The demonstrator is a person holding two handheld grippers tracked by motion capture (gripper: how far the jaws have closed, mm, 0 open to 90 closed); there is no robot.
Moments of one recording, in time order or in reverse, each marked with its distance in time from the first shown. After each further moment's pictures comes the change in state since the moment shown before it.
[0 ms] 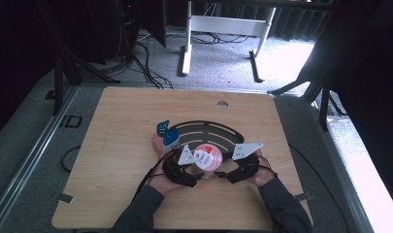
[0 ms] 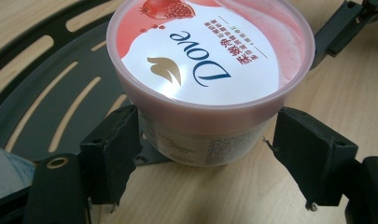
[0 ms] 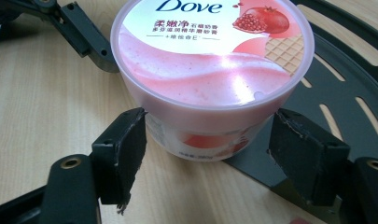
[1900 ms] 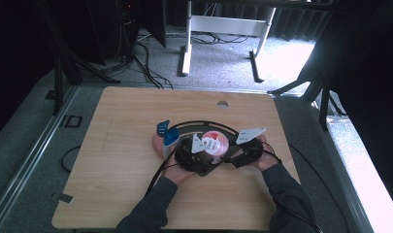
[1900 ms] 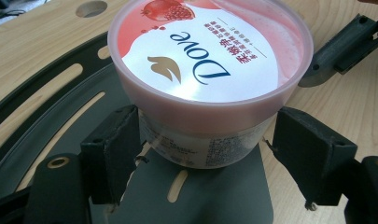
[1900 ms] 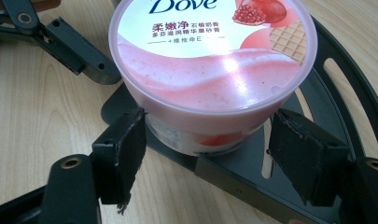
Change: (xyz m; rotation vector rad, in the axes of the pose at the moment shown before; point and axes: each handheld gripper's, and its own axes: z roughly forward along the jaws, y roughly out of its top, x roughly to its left) left arm 0.012 0.025 0.040 -0.039 0.106 -0.073; right arm -0.049 0.003 -0.005 0.063 -0.054 0.029
